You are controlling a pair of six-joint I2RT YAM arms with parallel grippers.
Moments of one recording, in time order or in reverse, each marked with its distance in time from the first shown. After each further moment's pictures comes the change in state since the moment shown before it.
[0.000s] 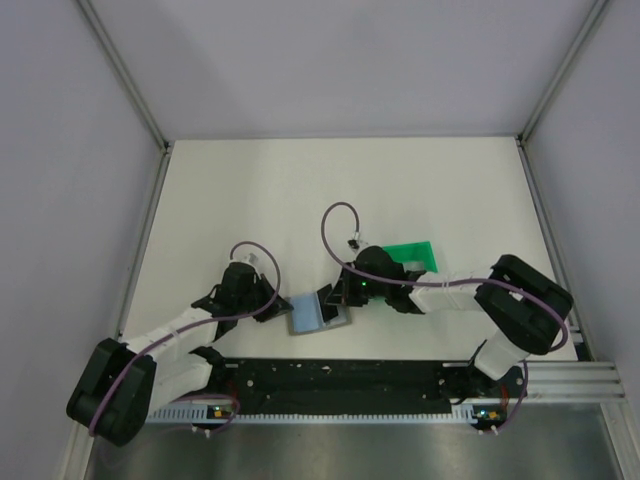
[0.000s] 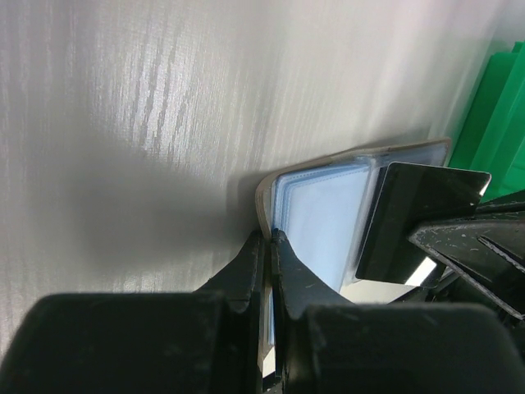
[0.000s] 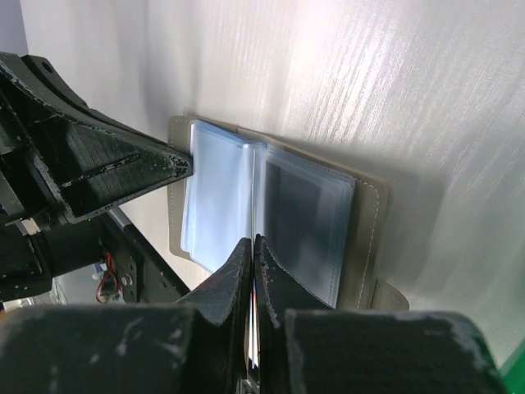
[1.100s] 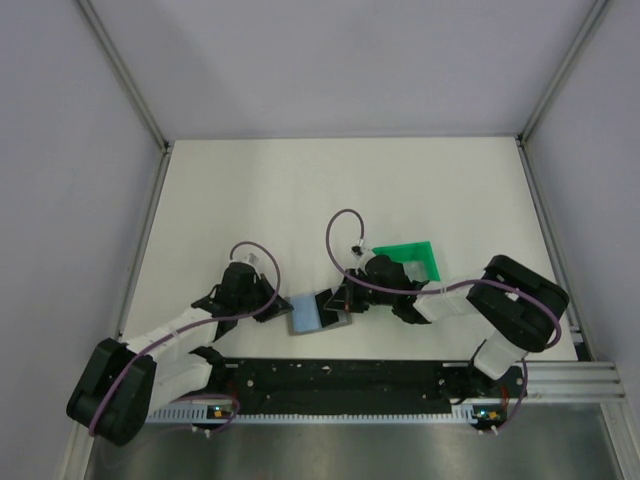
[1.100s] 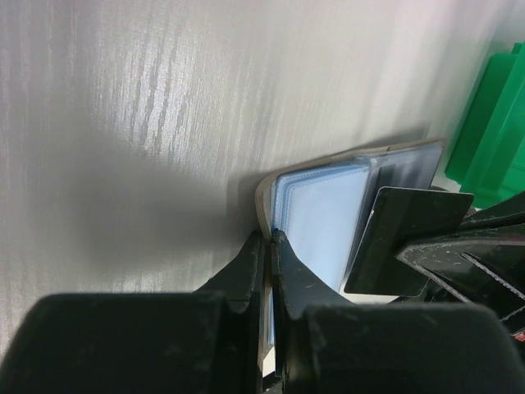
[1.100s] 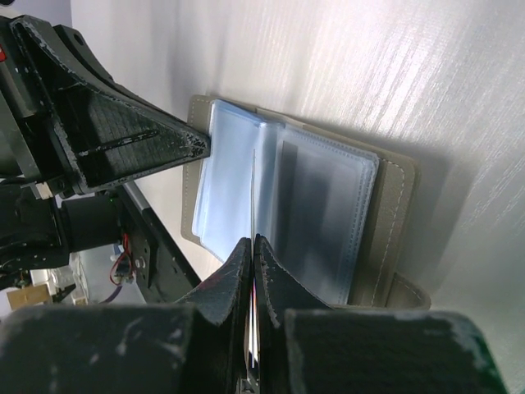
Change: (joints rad) left arm 0.000 0.000 0.000 0.001 0.000 -0.005; right arm 0.000 0.029 -0.129 0.280 -0.063 0.032
